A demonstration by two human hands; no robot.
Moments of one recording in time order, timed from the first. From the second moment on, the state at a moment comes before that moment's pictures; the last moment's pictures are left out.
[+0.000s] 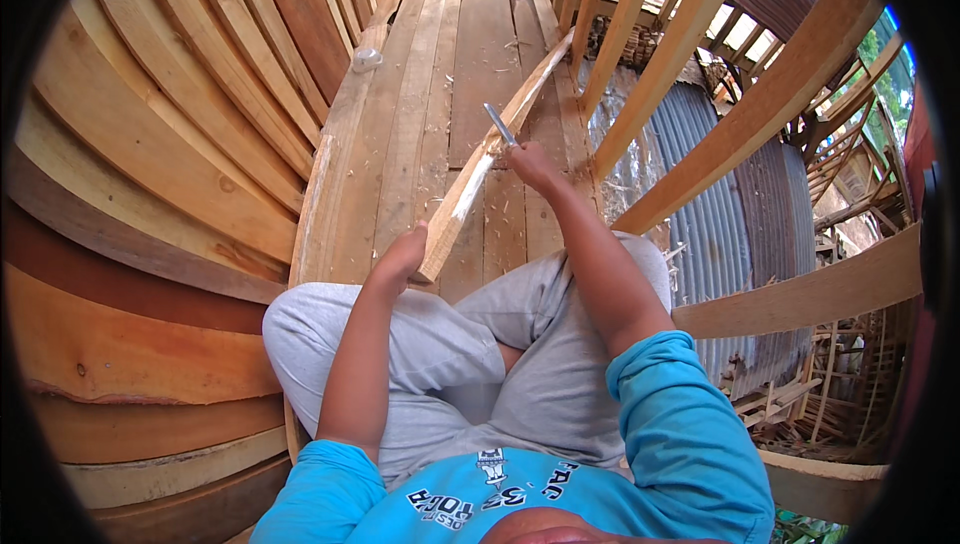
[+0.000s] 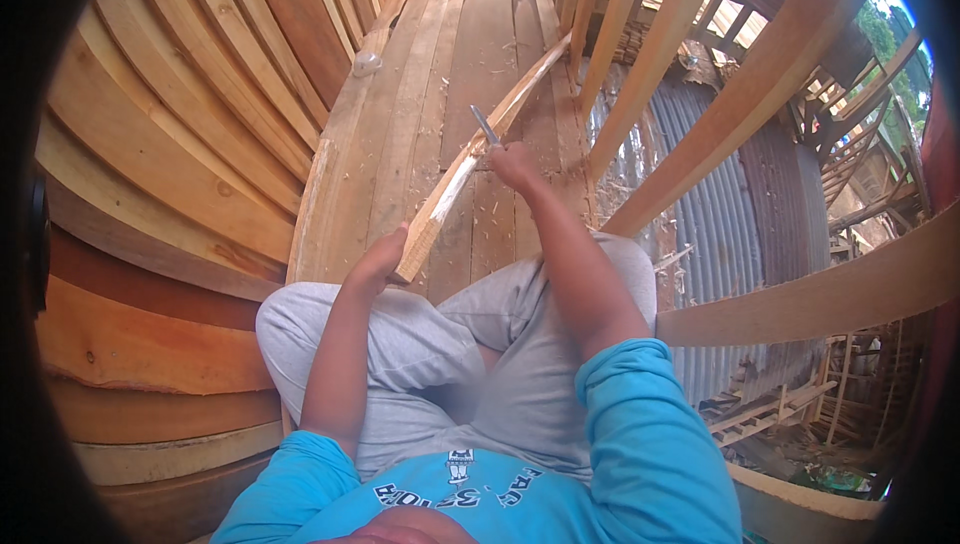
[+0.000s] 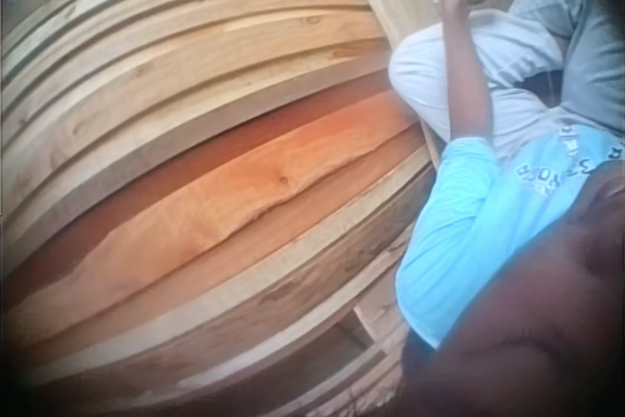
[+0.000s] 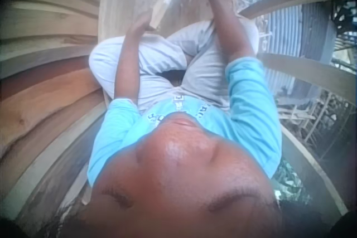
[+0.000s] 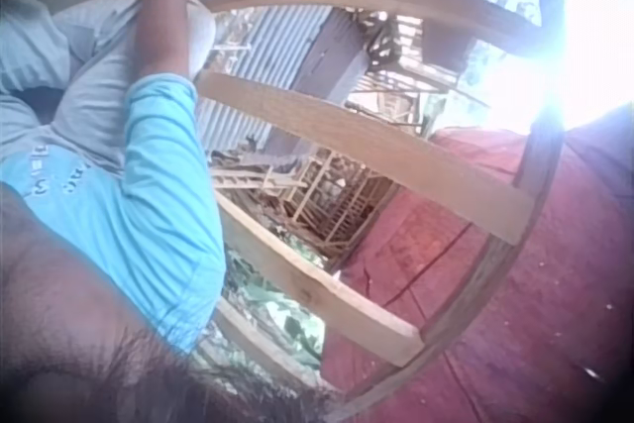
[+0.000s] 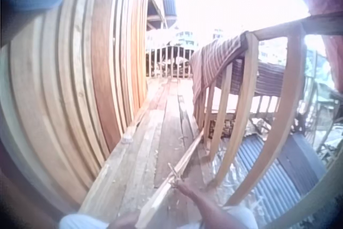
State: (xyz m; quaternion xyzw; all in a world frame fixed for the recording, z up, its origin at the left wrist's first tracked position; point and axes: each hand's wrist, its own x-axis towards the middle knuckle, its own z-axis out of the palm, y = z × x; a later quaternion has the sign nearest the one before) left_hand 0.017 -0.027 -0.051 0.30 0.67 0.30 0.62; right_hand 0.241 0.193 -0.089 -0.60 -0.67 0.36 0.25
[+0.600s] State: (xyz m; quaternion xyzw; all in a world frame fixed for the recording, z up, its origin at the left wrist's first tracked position) left_hand 0.014 -0.032 -0.037 0.29 0.68 0.30 0.60; right_hand 0.218 0.143 -0.032 -0.57 -0.80 0.12 0.14
